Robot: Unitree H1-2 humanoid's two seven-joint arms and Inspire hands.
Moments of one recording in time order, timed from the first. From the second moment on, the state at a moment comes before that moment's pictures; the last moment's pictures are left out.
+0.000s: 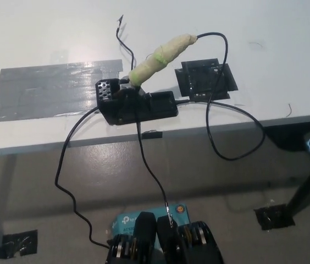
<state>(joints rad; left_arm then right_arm) 0.21 0.56 -0.11 -0.01 0.01 0.38 -0.30 0.08 -0.74 -0.19 -0.24 0.01 0.46 0.30</state>
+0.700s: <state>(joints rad) 0.20 0.56 -0.11 -0.01 0.02 0.39 -0.30 -0.79 -0.62 0.07 -0.19 -0.21 0.47 0.45</state>
